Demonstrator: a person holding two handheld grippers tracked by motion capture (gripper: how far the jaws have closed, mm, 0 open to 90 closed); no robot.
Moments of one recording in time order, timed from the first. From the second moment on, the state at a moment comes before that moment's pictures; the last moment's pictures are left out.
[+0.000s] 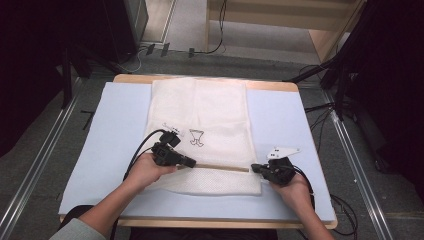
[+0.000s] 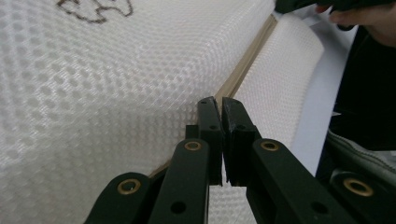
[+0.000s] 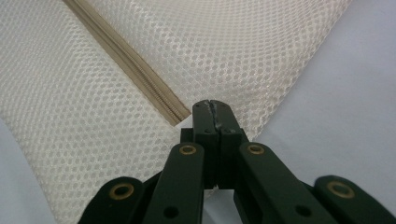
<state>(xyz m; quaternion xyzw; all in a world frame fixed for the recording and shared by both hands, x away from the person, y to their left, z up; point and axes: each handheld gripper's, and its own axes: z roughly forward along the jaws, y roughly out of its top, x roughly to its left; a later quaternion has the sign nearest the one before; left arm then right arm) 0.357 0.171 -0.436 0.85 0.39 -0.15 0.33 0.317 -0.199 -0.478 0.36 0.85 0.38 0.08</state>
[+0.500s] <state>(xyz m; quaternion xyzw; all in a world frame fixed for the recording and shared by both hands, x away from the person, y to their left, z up) 0.353 0.212 -0.434 0.83 0.42 -0.14 0.34 0.317 -0.199 -0.478 0.36 0.85 0.38 0.08</state>
